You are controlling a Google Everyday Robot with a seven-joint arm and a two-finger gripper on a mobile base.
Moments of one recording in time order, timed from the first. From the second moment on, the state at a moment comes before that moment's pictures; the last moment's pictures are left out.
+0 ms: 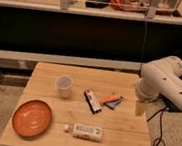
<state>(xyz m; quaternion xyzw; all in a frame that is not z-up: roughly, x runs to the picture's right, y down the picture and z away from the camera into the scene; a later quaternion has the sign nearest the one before) 0.216 0.089 0.680 -0.26 0.00 -0.03 0.97</state>
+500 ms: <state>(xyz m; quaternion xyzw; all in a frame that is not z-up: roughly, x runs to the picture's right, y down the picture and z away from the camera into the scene) 0.142 0.073 0.676 -0.23 -0.02 -0.09 0.97</state>
